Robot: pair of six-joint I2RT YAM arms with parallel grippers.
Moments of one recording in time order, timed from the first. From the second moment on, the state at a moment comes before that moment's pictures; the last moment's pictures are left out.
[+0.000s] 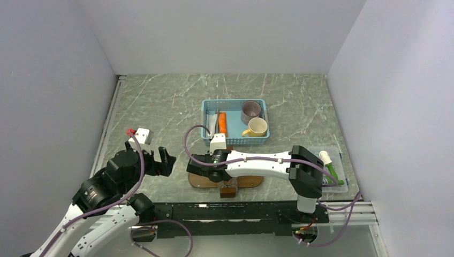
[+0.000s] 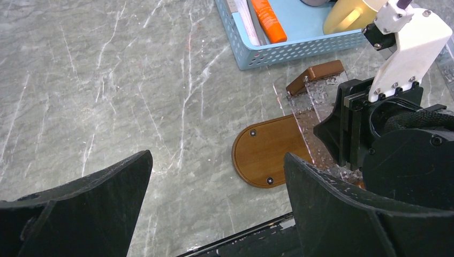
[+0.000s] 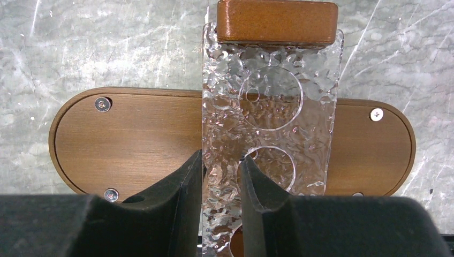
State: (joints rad) left arm -0.72 0.40 0.82 -0.88 -0.29 -0.39; right arm 1.30 1.81 1.37 -0.94 0.65 1.18
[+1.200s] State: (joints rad) left arm -0.72 0.41 0.82 -0.88 -0.29 -0.39; right arm 1.30 1.69 1.44 -1.04 0.66 1.12
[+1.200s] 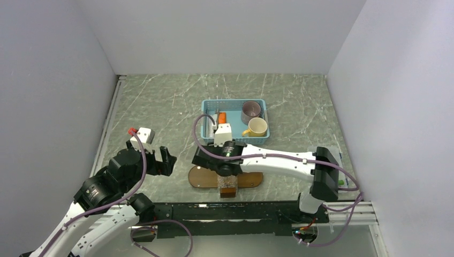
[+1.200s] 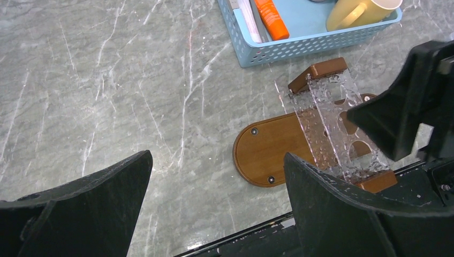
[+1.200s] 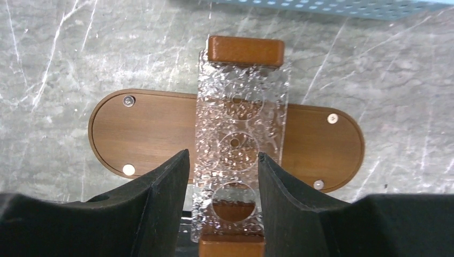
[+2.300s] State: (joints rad) left arm -0.72 0.49 0.82 -0.87 -0.27 -0.38; right arm 0.74 1.45 1.31 -0.79 0.49 0.50
